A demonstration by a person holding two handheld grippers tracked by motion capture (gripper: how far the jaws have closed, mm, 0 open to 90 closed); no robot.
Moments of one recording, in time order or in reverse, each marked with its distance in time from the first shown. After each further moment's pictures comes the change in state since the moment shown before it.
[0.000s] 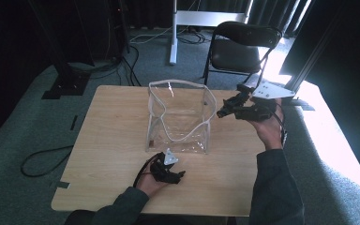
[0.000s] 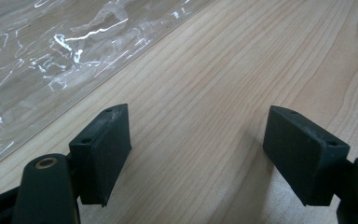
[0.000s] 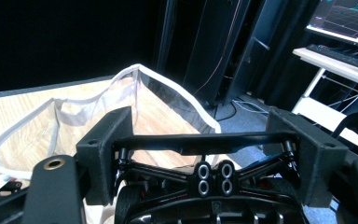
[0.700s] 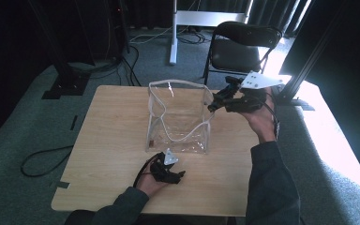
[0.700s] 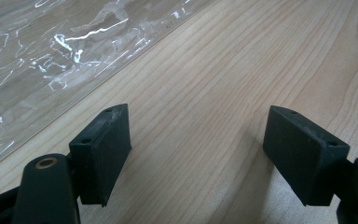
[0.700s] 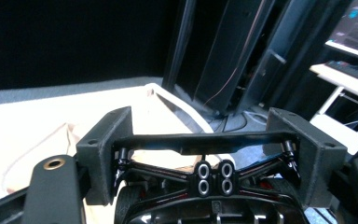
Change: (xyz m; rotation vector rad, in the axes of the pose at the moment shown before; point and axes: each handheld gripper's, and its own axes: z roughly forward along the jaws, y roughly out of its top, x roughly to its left) left arm 0.000 0.000 0.000 0.000 0.001 0.000; right arm 0.005 0.030 0.025 -0.004 0.073 -0.058
